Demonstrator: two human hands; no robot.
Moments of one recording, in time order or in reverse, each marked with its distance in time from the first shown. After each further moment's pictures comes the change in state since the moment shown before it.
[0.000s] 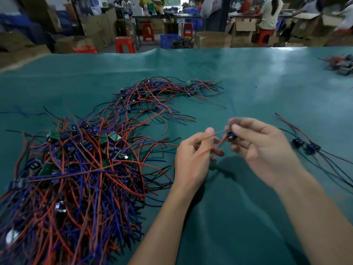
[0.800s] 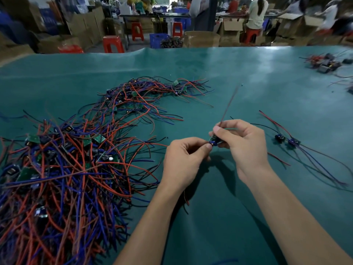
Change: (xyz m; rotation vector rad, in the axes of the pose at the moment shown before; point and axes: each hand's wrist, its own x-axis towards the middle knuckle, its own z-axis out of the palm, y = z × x) left_hand -0.001 -0.009 -0.003 0.229 -0.106 0.056; right_hand 0.008 0.022 -0.003 -0.285 0.270 -0.154
